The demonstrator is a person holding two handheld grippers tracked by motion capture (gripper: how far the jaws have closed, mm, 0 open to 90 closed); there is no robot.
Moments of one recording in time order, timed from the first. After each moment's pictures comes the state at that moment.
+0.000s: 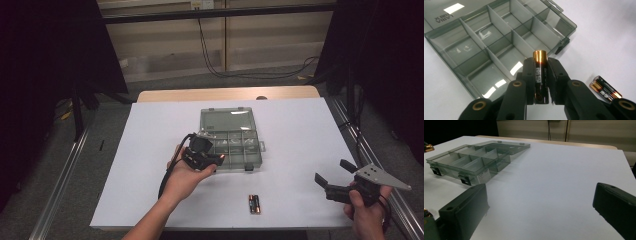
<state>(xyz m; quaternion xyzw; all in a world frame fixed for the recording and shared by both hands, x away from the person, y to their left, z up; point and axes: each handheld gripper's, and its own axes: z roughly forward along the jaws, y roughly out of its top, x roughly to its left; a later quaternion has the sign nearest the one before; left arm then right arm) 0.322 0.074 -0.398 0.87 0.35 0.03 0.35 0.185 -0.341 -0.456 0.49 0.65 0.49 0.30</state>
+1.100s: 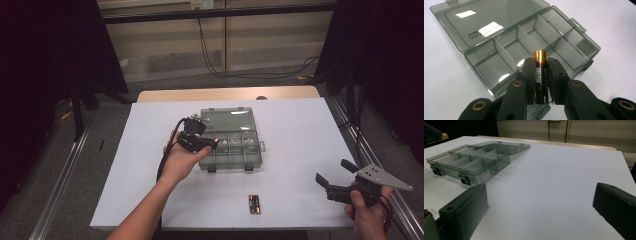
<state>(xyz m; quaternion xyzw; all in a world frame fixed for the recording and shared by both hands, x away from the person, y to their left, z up) 0.367 0.082 -0.391 0.85 0.38 0.04 0.36 0.184 -0.343 -0.456 0.49 0.65 0.49 0.31</state>
